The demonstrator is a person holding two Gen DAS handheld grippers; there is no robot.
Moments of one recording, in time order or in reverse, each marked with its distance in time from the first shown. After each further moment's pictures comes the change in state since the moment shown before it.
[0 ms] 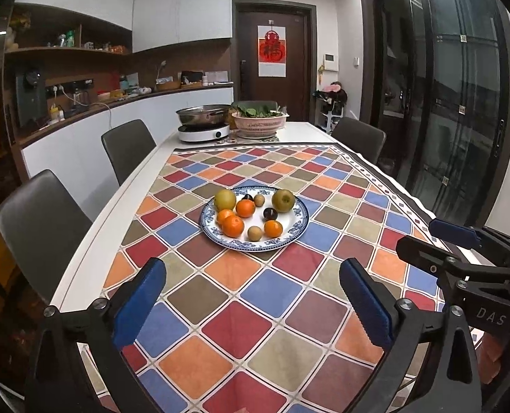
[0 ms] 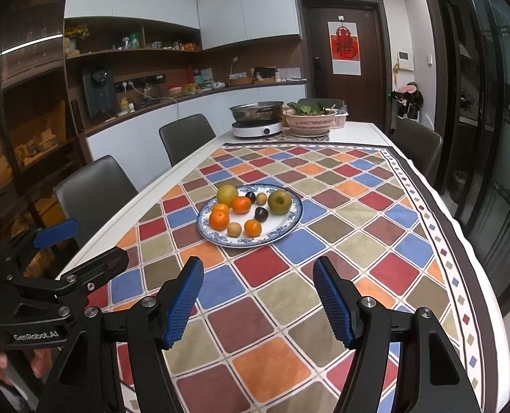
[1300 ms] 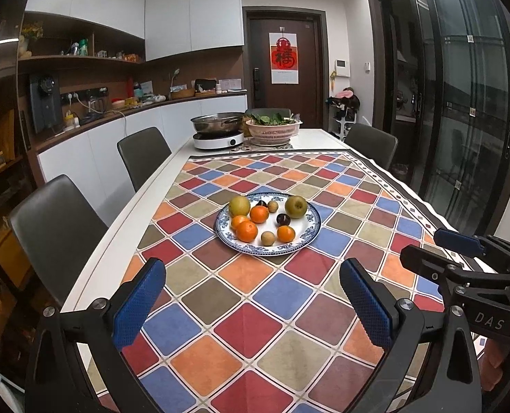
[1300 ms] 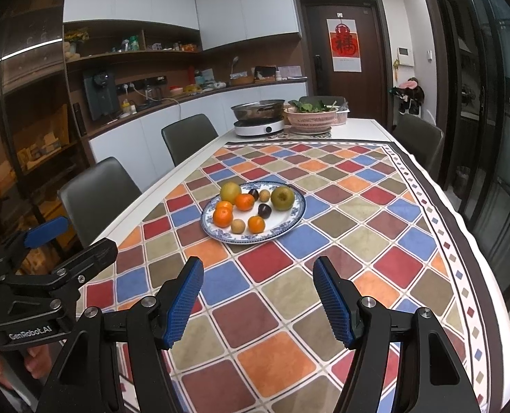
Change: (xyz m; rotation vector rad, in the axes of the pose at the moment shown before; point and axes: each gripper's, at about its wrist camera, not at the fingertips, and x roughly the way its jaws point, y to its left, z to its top) left arm -0.011 -0.003 -0.002 0.000 -0.032 0.067; right arm -0.006 0.006 -0.007 0.011 -0.001 0.010
